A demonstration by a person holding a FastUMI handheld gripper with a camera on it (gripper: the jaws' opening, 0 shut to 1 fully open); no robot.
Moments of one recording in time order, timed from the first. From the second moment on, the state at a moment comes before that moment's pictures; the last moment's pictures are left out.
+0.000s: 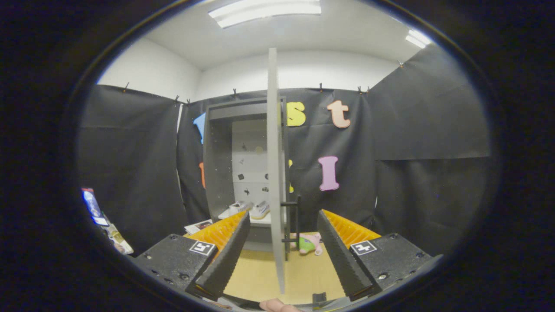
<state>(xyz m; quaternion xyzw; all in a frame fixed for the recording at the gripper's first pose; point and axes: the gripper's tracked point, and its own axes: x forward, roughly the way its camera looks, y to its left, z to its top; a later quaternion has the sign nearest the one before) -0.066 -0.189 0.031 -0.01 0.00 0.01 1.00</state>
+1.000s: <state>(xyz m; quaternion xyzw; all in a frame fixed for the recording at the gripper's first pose) 0.030 -0.330 0.007 -0.05 0.04 -0.03 1.00</state>
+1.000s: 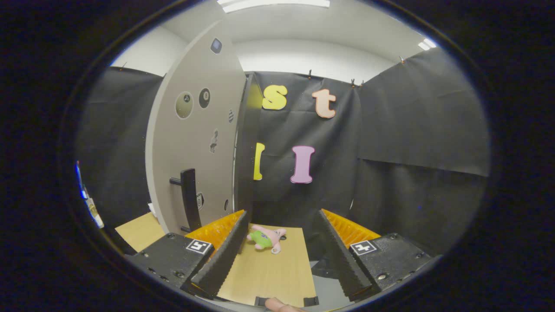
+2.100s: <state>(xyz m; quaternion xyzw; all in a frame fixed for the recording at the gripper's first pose) 0.062 -0.219 -0.015 -0.04 0.05 0.06 1.00</state>
